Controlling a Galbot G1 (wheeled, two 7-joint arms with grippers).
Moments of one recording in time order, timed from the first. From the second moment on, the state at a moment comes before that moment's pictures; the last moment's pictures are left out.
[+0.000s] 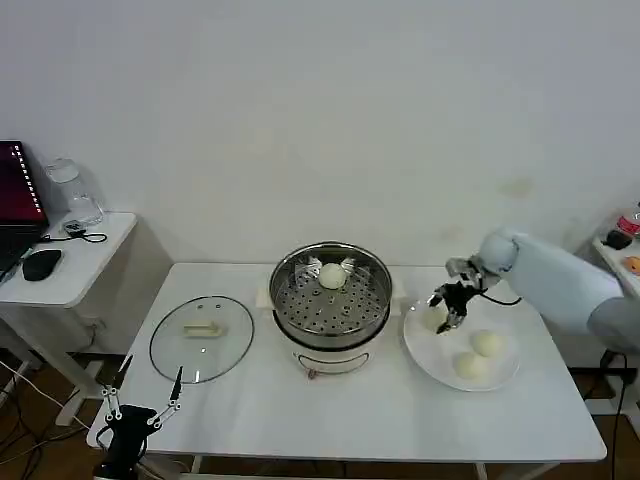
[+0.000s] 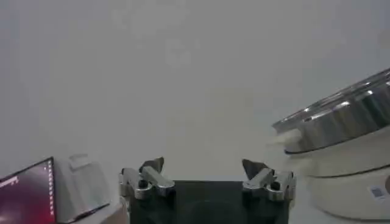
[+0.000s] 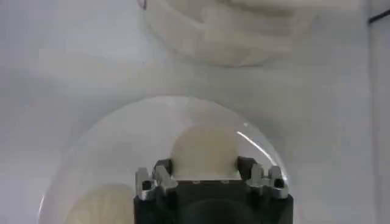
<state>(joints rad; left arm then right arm) 1.62 -1.33 -0.79 -1.77 0.09 -0.65 0.08 0.34 0.87 -1.19 0.86 0.36 0.07 -1.12</state>
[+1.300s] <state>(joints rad) 1.62 -1.34 -0.81 -1.79 0.09 -0.67 0.07 0.58 1.16 -1.40 1.06 0.82 -0.14 -1.00</state>
